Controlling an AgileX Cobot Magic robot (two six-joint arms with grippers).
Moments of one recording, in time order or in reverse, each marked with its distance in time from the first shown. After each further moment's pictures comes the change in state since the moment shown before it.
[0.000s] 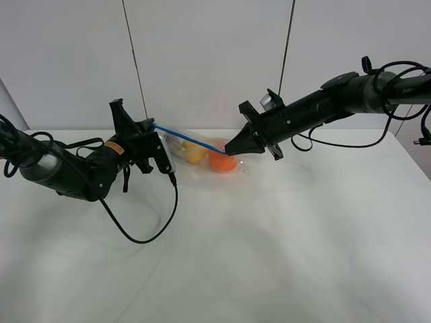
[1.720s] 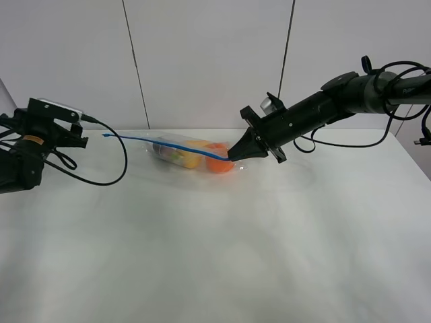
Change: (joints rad) left arm 0.415 -0.007 0.000 -0.004 -0.004 -0.888; right arm 0.000 0.000 0.000 -0.050 0.021 0.008
